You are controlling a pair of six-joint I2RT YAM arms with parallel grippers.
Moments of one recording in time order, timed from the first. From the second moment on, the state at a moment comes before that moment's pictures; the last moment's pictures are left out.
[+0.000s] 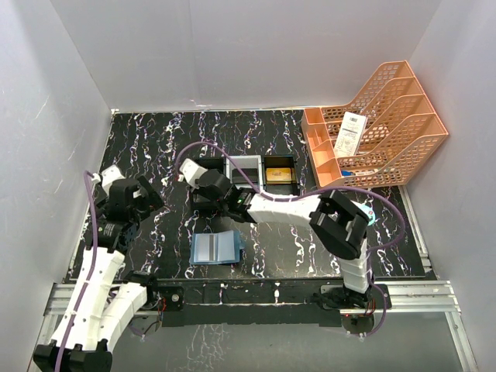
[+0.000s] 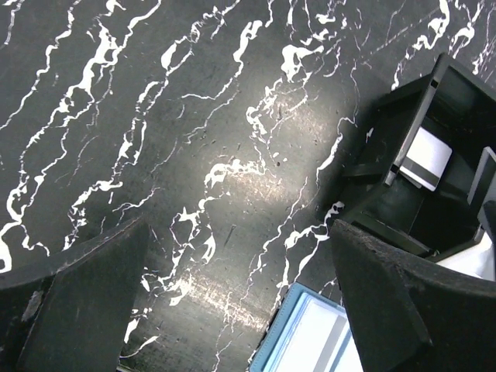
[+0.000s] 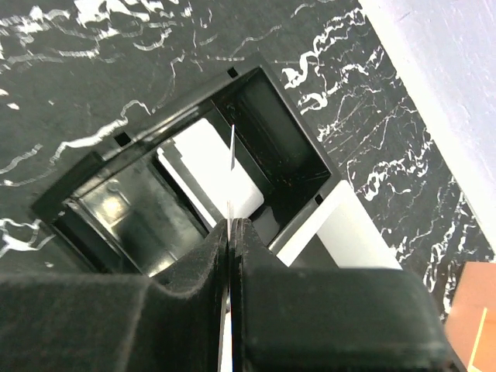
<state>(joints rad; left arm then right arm) -0.15 0.72 0.77 -0.78 -0.37 -0.58 1.04 1.93 1.37 0.12 0.42 -0.36</state>
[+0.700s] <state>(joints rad) -0.15 0.61 0.77 -0.82 -0.50 -0.63 0.99 2.18 1.57 0.12 0.46 -0.54</state>
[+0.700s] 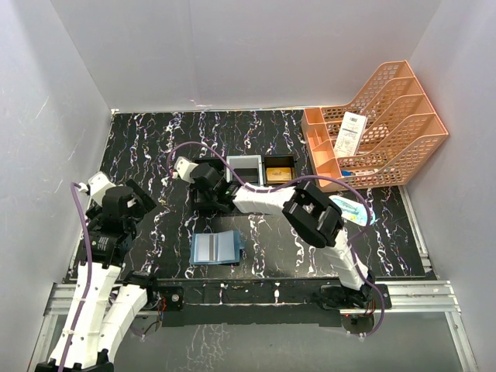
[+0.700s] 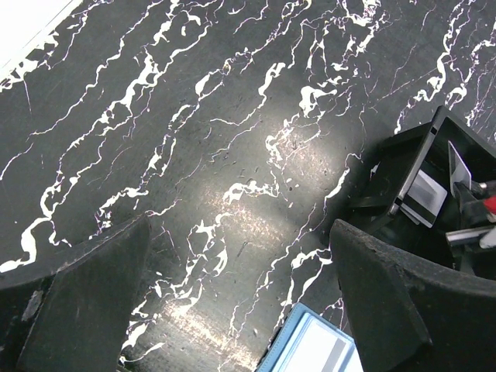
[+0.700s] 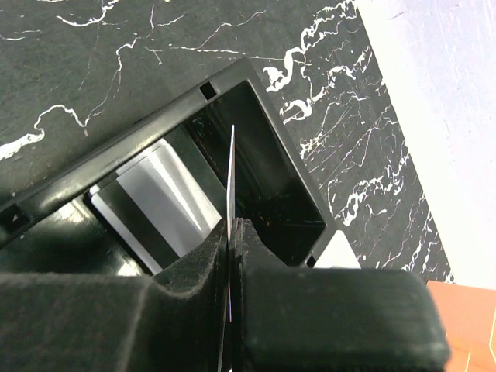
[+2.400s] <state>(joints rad) -0.15 0.62 0.77 -0.82 -0.47 -0.62 0.99 2.29 1.71 -0.05 0.39 -0.50</state>
